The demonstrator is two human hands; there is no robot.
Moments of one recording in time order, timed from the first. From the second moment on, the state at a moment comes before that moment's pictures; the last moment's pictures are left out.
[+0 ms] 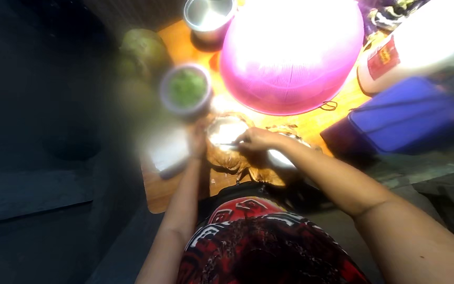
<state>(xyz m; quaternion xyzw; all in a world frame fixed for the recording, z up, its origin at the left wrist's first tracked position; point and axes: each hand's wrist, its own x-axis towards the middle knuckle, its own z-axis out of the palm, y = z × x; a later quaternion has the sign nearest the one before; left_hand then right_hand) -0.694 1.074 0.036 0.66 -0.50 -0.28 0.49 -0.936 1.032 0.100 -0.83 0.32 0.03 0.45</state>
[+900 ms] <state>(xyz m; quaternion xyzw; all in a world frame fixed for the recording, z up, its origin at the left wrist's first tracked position) -0.696 1.076 0.037 0.66 -0.50 -0.27 0.49 -0.943 1.017 0.135 -0.82 0.34 0.15 0.43</state>
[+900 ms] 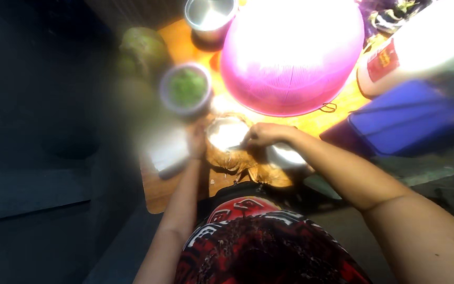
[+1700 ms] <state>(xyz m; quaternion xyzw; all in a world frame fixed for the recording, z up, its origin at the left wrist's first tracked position) -0.695 1.075 0.037 0.66 -0.52 -0.26 0.48 -0.936 1.014 0.125 -0.82 0.33 0.08 0.46</state>
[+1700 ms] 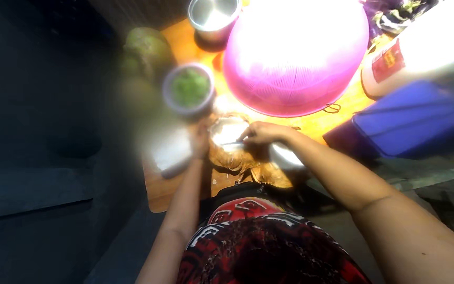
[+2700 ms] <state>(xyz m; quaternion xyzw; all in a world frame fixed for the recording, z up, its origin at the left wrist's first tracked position) -0.694 1.077 0.032 0.66 -0.51 -0.26 0.49 -0.945 1.032 0.134 -0.81 0.34 0.13 0.46</state>
